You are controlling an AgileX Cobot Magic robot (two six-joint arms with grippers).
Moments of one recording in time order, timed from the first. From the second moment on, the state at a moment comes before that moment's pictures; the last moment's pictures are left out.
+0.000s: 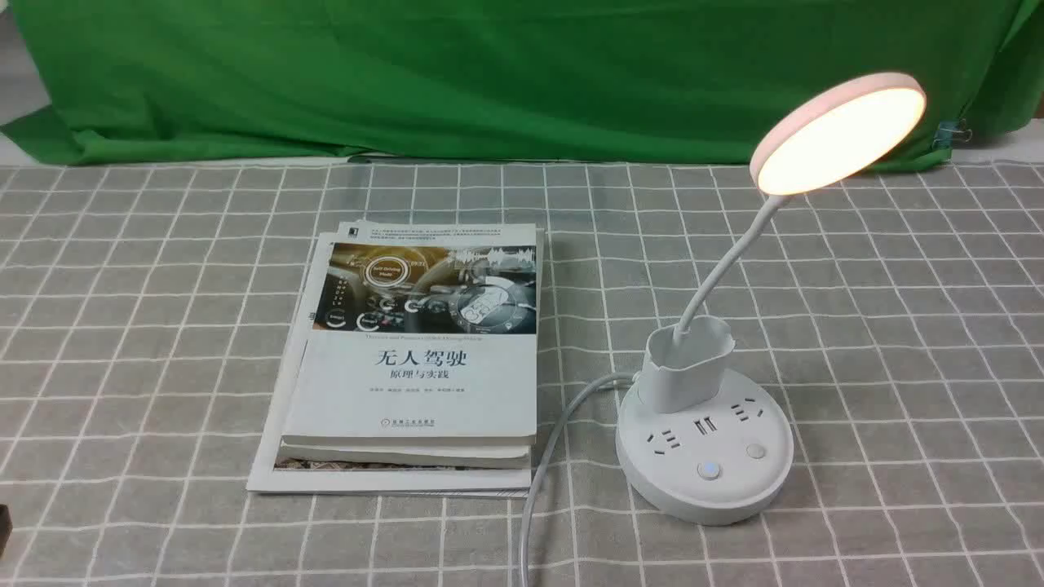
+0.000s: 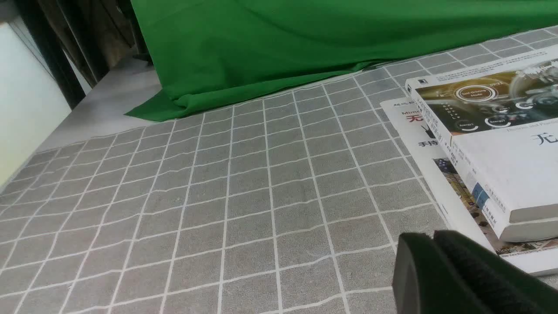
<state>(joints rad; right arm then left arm) 0.09 0.00 0.01 0.09 0.22 -0.22 0.02 0.00 0.01 0.06 0.23 0.22</state>
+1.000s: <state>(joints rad) 0.09 0.00 0.01 0.09 -0.14 -0.19 0.02 0.00 0.01 0.06 0.23 0.22</state>
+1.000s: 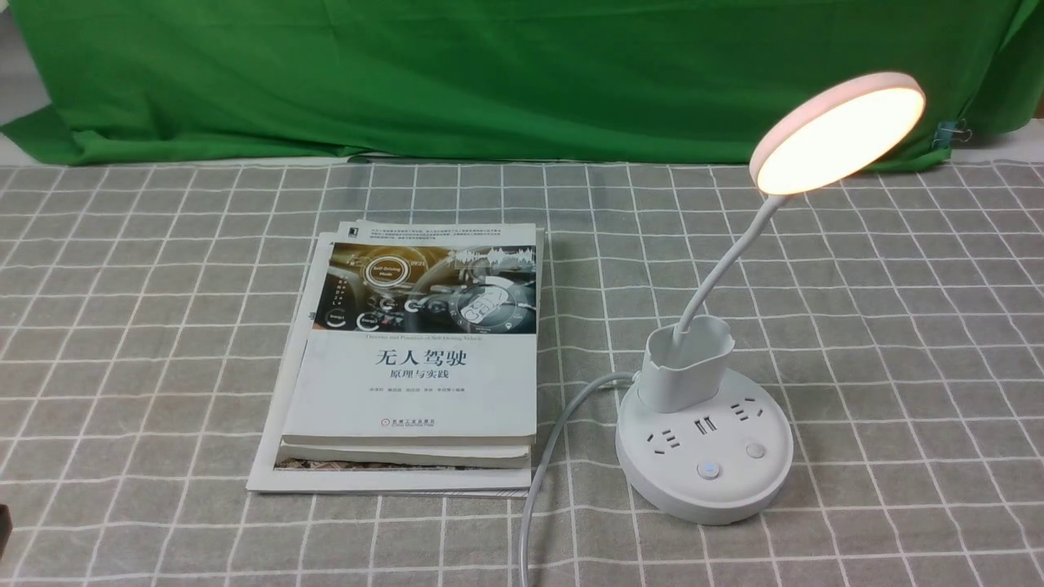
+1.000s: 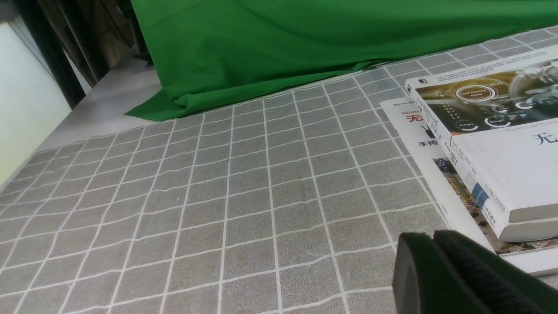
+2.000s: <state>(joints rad) 0.09 0.71 -0.35 0.09 -0.05 0.08 0.02 0.00 0.01 0.06 0.23 0.22</state>
